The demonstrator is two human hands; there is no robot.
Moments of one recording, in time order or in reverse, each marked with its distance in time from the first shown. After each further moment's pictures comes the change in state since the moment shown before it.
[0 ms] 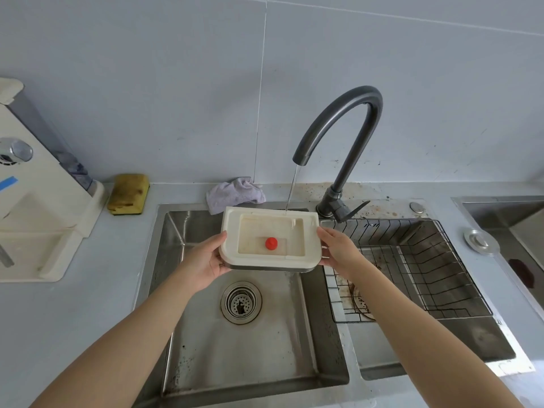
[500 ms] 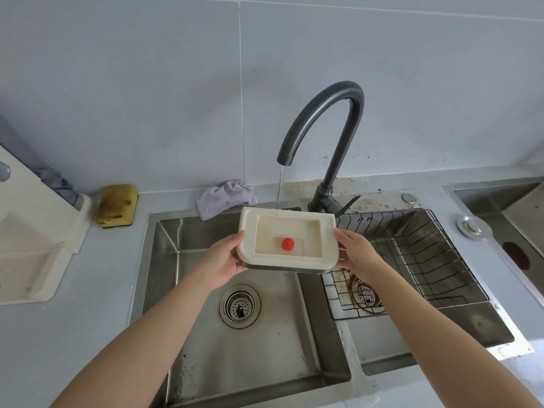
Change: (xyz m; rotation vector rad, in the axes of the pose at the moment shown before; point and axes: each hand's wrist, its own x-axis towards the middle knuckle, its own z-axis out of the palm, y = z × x) left_hand 0.018 -0.009 0.038 0.071 -0.058 -0.051; right_hand -0.006 0.009 -0.040 0.001 0.110 -0.016
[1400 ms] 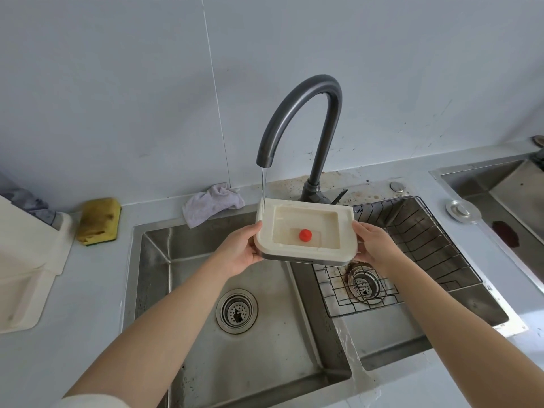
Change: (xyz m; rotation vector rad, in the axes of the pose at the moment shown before) left_hand 0.031 0.004 0.045 0.097 -0.100 -0.066; right_hand -0.002 -0.003 -0.043 0.068 0.152 0.000
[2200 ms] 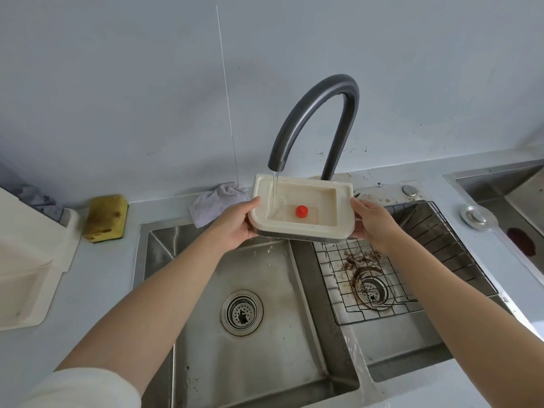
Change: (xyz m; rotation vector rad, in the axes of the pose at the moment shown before) left_hand 0.009 0.052 0.000 0.032 0.094 0.067; right_hand 0.021 -0.045 0.025 -0.057 -0.075 -0.073
